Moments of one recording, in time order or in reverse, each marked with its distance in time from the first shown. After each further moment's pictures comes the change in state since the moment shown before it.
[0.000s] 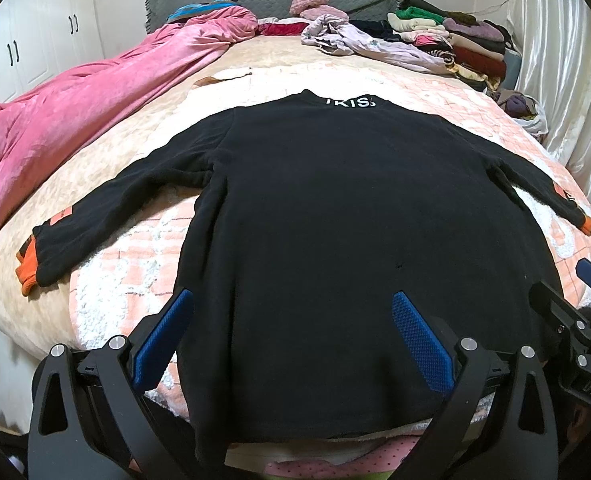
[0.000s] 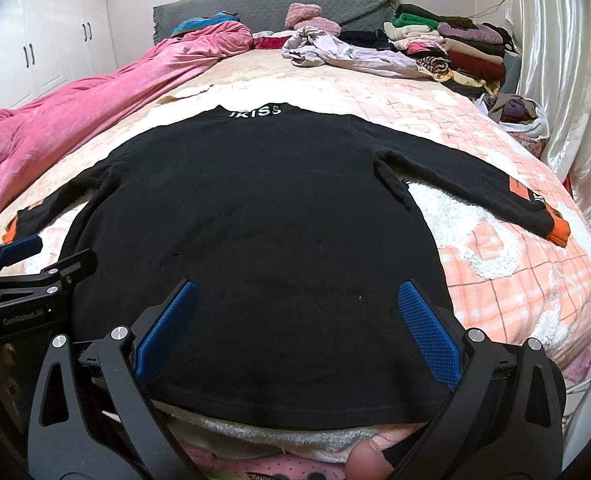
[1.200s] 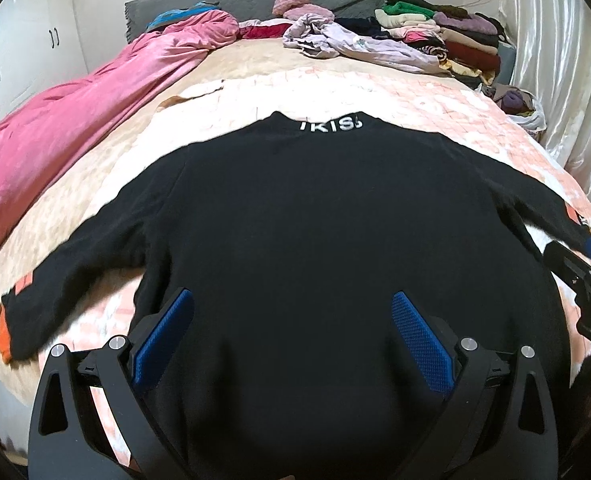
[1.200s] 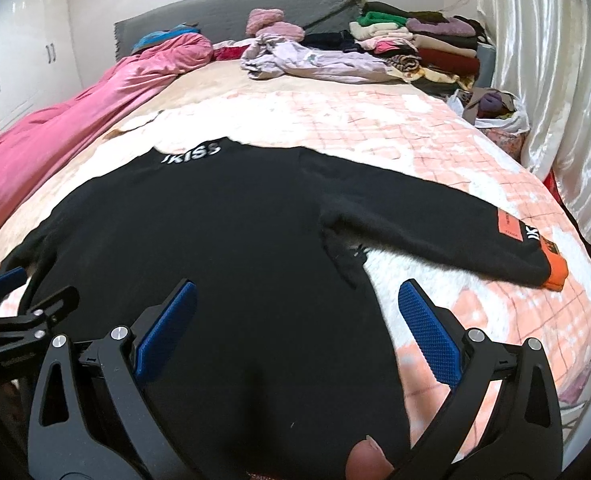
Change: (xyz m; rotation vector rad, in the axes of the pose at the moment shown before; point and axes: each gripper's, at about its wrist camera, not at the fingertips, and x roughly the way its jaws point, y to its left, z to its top) left arm 0.057 -0.037 0.074 0.046 0.000 -0.011; right arm 0.062 -0.058 0.076 0.093 -0.014 -0.095
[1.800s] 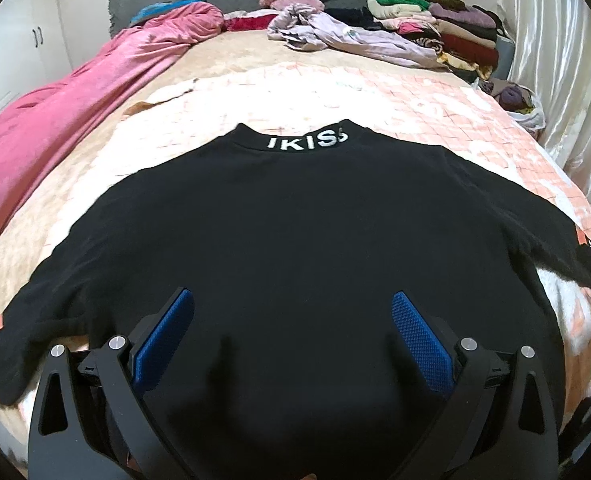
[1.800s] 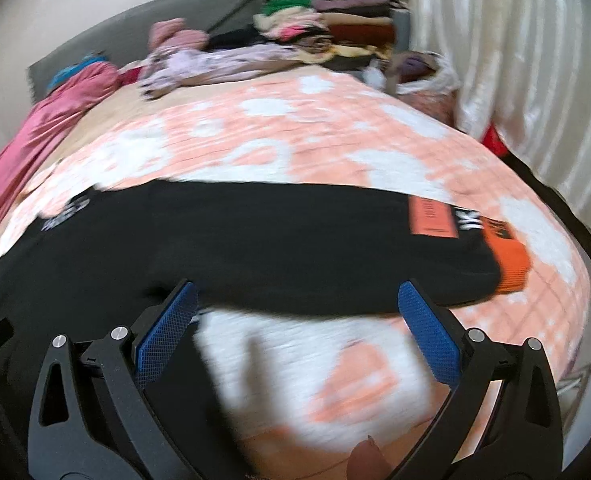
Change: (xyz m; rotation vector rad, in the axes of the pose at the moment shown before) left arm 0.056 -0.028 0.049 0.011 0.040 -0.040; right arm 0.046 -0.129 0.021 0.259 0.010 -0.235
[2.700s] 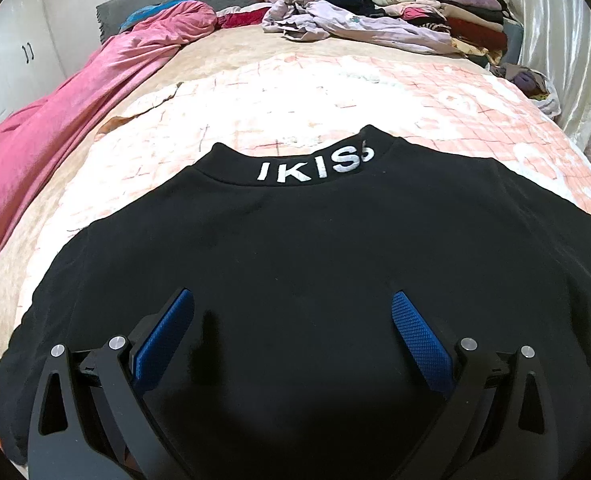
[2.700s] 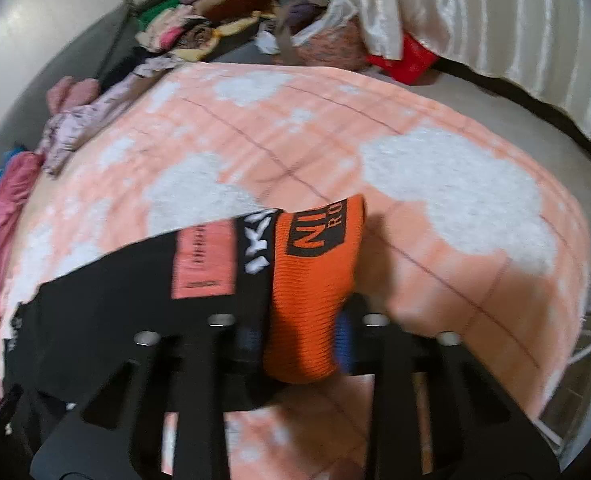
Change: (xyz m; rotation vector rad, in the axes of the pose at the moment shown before) left arm 0.080 -0.005 0.049 0.039 0.023 0.051; right arm 0.061 -0.151 0.018 0.348 0.092 0.018
